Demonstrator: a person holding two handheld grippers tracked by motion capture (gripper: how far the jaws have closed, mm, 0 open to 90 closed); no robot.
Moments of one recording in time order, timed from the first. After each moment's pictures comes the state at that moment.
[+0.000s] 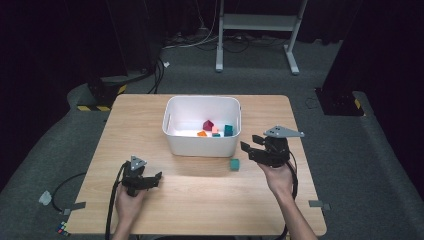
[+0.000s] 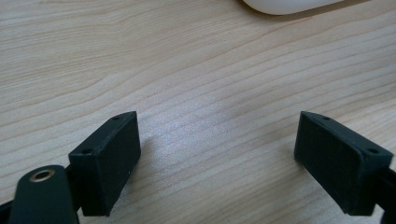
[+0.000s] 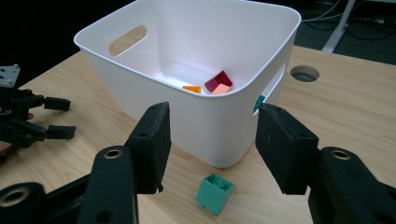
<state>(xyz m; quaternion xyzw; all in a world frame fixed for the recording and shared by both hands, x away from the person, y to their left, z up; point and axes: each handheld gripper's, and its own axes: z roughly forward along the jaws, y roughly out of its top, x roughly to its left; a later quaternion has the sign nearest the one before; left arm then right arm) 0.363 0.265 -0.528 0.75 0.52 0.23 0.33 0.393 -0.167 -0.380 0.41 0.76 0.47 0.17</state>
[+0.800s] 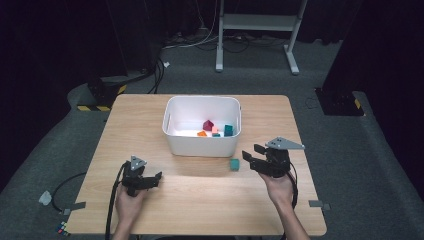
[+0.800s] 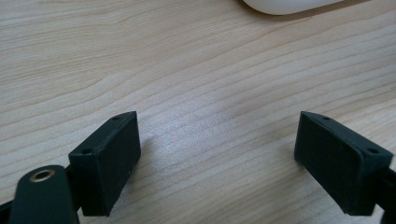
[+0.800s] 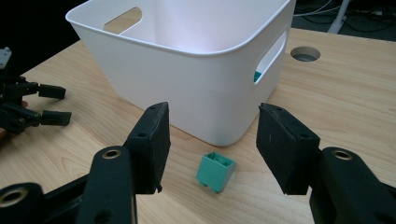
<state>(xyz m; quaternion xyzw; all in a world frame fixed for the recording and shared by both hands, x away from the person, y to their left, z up) 0.363 0.265 -0.528 0.75 0.52 0.23 0.33 0.378 -0.174 -0.408 0.42 0.76 0.47 0.16</state>
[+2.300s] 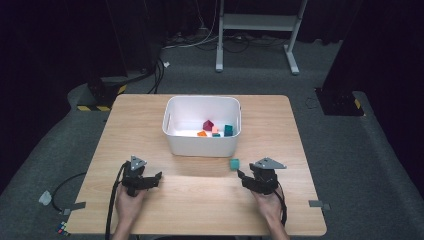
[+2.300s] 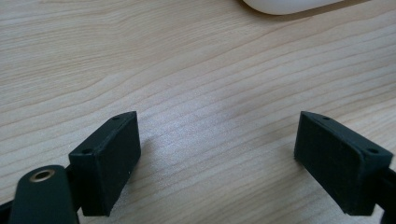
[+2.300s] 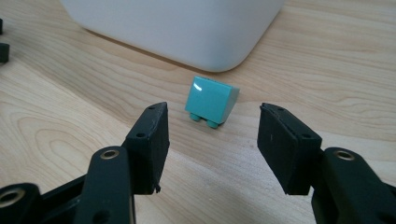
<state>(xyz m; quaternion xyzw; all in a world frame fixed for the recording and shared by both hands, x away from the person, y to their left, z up) 0.362 0.265 -0.528 0.75 0.52 0.23 0.33 0.365 -0.158 -0.488 0.45 0.78 0.41 0.18</state>
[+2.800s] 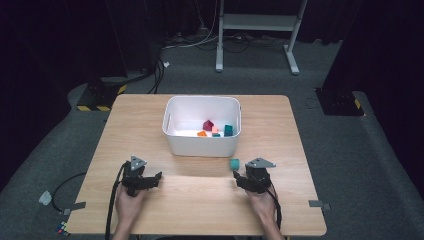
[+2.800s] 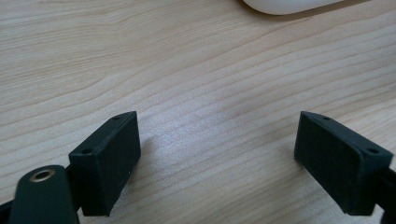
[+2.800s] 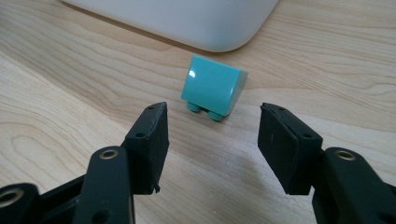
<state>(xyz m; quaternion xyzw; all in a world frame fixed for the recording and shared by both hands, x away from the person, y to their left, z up) 0.362 0.265 -0.528 0.75 0.52 0.23 0.33 0.377 -0.142 -0.509 0.46 0.79 0.37 0.18</state>
